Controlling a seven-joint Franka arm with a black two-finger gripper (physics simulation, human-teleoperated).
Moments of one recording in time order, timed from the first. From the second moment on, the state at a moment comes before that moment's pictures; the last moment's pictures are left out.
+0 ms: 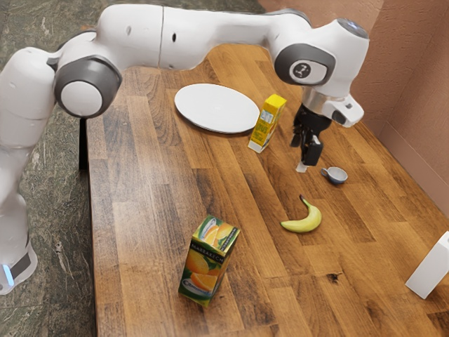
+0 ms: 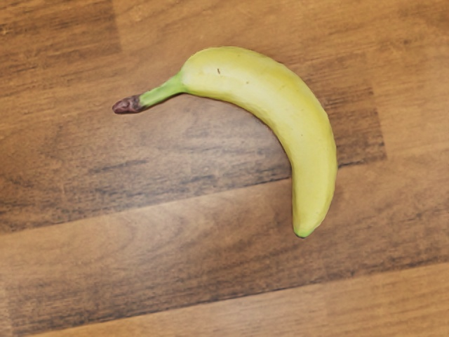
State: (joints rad) arm -0.19 0.38 0.03 -1.16 0.06 1.57 0.02
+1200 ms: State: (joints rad) arm -0.21 0.65 0.01 -1.17 0.01 1.83 -0.08
